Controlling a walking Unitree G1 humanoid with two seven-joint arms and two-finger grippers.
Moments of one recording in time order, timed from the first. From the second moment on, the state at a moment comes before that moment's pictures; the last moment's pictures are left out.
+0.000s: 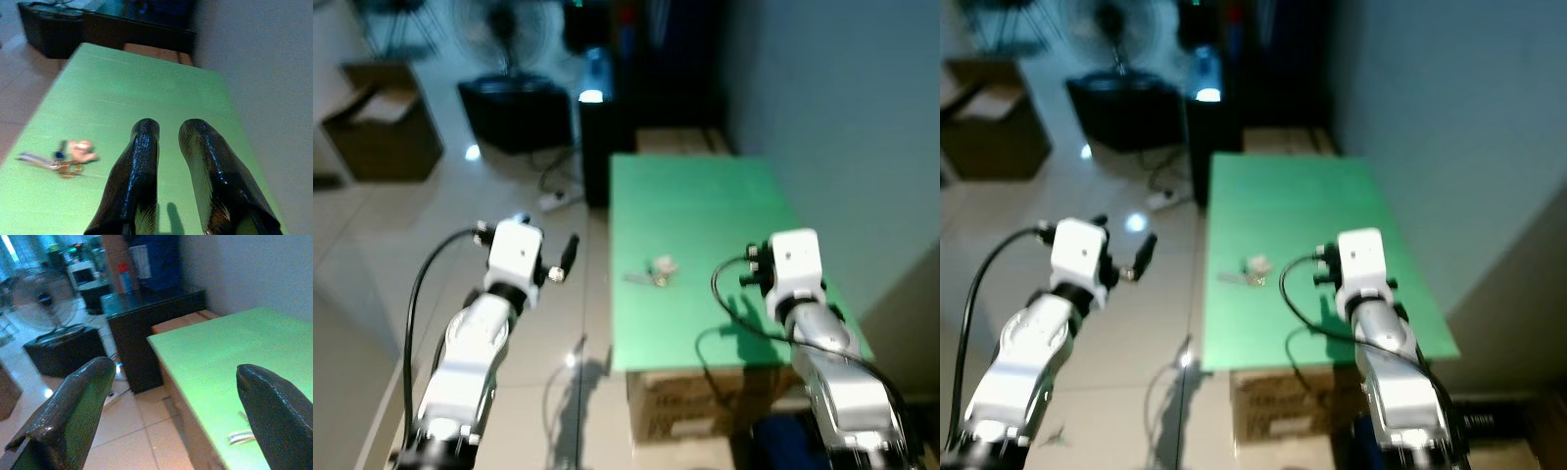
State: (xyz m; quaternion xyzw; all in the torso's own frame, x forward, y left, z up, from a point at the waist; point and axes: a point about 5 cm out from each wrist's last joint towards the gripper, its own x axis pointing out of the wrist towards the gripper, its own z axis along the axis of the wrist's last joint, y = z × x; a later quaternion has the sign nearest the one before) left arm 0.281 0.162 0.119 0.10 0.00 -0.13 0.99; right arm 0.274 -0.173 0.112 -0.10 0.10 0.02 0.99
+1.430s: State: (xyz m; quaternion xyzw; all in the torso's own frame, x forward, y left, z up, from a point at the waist) left arm 0.264 0.161 0.114 0.13 0.02 -0.17 0.98; right arm 0.269 -0.164 0.078 -0.09 0.20 0.10 0.97
